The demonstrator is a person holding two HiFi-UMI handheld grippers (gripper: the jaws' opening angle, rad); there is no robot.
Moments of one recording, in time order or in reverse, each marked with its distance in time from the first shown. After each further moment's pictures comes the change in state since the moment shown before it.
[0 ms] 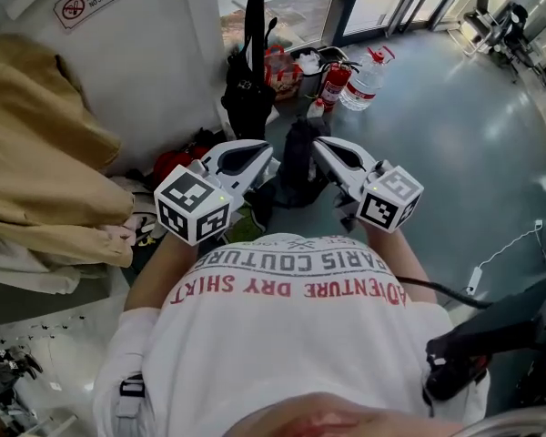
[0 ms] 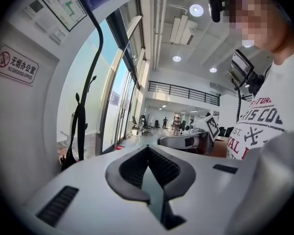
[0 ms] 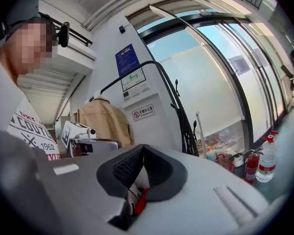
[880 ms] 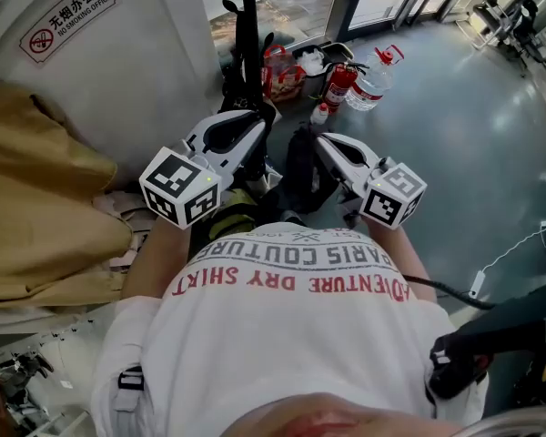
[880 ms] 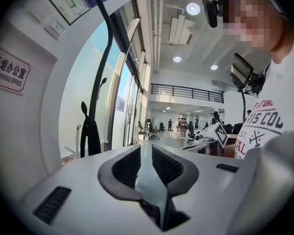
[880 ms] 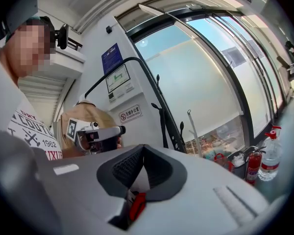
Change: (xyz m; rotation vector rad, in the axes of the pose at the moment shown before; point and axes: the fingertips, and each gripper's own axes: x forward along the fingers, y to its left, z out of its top) left arm 0.083 0.120 0.059 0.072 -0.056 0.056; right arm 0.054 -0.118 0.024 0.058 -0.002 -0.012
